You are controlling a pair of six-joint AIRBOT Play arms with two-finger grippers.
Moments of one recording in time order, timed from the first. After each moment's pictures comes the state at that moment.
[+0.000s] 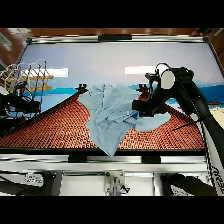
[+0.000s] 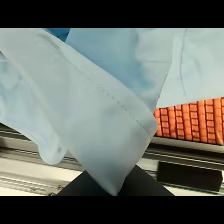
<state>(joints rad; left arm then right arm) 0.39 -1.60 1.26 1.31 -1.12 -1.14 0.36 -1.32 1.36 -1.34 1.55 1.90</state>
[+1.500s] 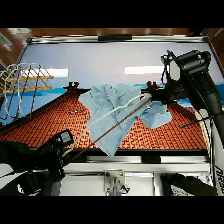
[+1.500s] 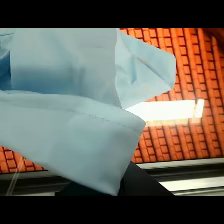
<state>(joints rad) -0.81 -0.52 0.72 1.31 -1.39 -1.32 0.36 -1.32 1.53 -1.81 1.67 1.83</state>
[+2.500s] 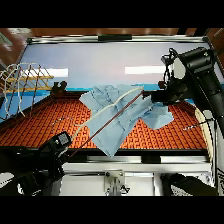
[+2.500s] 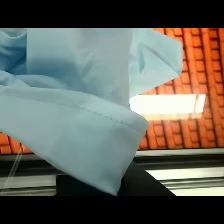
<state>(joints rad) -0.89 -0.46 0.67 1.45 -1.36 -1.43 0.36 -1.30 1.56 -1.78 1.73 1.80</state>
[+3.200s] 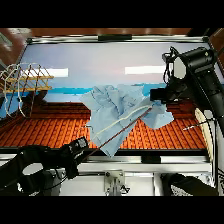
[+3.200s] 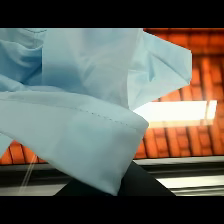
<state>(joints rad) -0.89 -0.62 0.48 1.30 -1.06 -1.26 0.36 -1.30 1.56 -1.76 1.69 1.84</state>
